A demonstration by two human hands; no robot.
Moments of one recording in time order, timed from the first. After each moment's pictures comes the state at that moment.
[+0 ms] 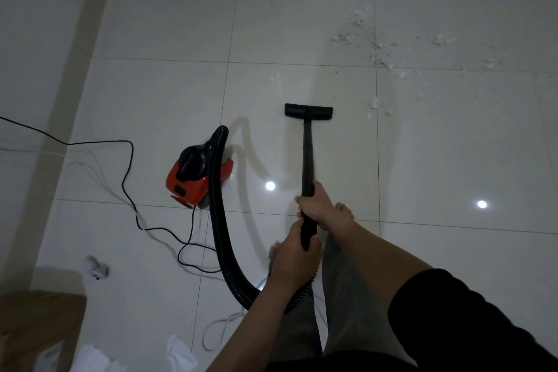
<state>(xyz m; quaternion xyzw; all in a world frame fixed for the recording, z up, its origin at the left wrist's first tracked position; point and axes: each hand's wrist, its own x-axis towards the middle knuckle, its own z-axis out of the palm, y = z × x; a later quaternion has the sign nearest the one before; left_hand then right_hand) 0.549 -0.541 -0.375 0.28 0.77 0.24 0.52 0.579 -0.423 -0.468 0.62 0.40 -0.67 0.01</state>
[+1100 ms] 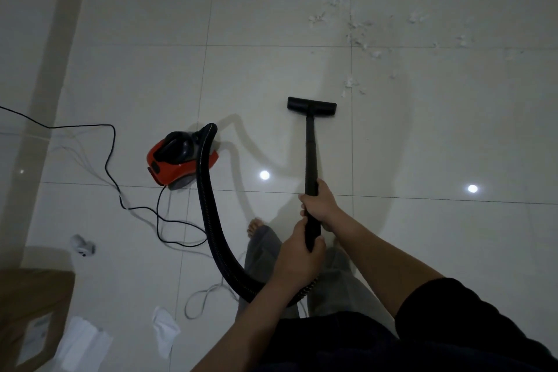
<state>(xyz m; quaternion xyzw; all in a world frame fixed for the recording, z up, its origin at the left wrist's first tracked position) 0.684 -0.573 -0.345 0.29 0.75 0.24 0.54 0.726 -0.460 -0.449 0.63 0.37 -0.68 -0.01</state>
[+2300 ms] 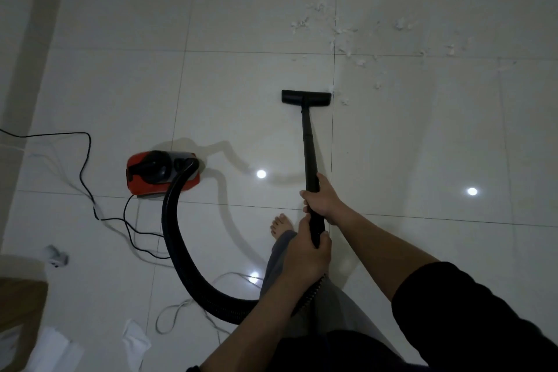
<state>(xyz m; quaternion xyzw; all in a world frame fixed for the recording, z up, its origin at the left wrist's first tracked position) 0.781 -0.432 -0.372 0.24 0.76 0.24 0.55 0.812 -0.316 -0.479 0.60 0.42 -0.68 0.03</state>
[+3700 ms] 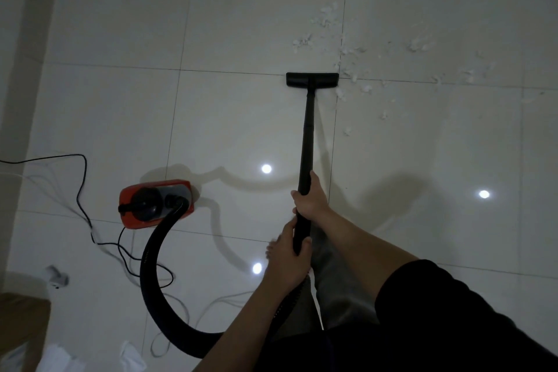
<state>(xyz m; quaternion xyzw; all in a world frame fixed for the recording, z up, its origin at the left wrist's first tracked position) 0.711 -0.243 -0.399 0.21 0.78 0.23 0.54 0.736 -0.127 -0.498 0.61 0.42 -0.67 0.04</state>
